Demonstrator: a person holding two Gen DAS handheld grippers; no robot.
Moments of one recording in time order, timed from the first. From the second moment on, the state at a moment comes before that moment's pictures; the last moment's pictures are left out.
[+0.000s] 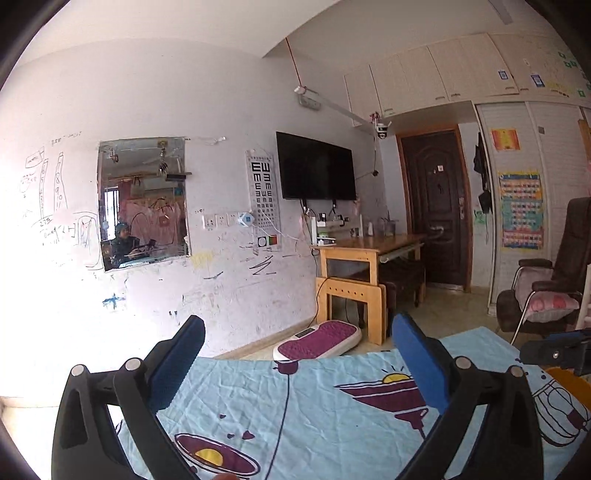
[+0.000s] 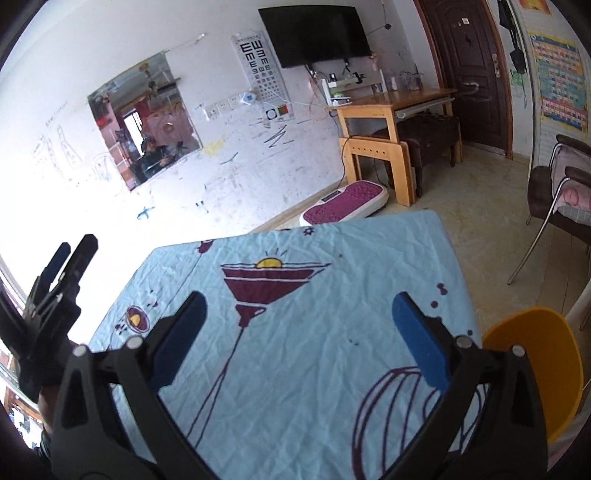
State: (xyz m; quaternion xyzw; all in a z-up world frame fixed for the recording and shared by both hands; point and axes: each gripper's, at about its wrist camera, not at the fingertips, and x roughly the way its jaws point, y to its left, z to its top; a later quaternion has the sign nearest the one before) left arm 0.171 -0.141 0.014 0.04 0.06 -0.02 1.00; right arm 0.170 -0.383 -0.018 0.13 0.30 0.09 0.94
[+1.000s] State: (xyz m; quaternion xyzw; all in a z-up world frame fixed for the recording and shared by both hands) left arm 0.163 -0.087 0.003 -0.02 0.13 -0.02 0.99; right arm 0.127 -0.308 -0.001 0.02 0.17 0.08 0.98
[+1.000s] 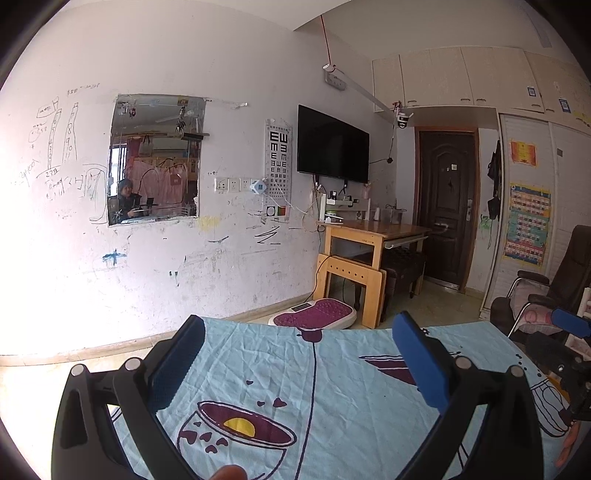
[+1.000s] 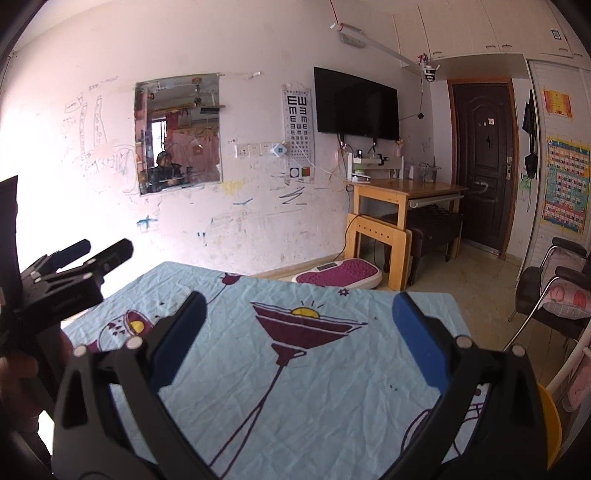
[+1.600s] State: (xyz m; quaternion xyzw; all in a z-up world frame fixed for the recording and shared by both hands) left arm 0.102 -0.096 0.014 0.00 0.13 -0.03 0.99; right arm 0.064 -0.321 0.013 0.03 0.14 0.07 0.99
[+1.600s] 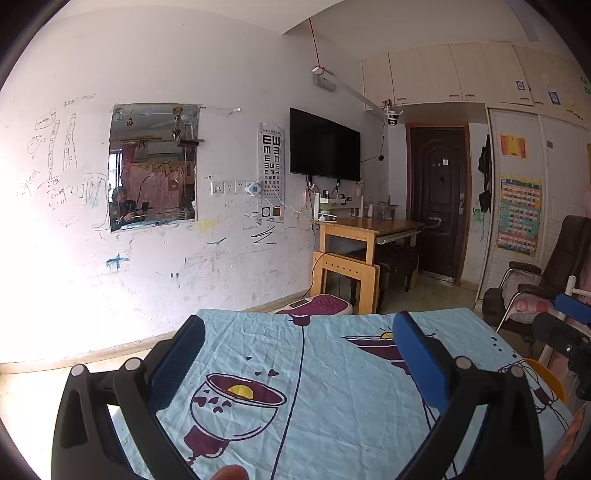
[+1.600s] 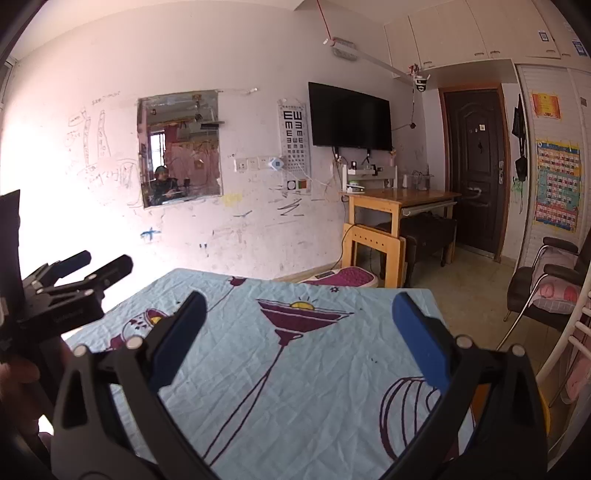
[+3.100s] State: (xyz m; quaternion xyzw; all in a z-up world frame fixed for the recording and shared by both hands) left arm 0.094 -0.089 0.011 0.00 0.15 -0.03 0.99; right arm 0.047 -0.318 0.019 0.02 0.13 0.08 0.99
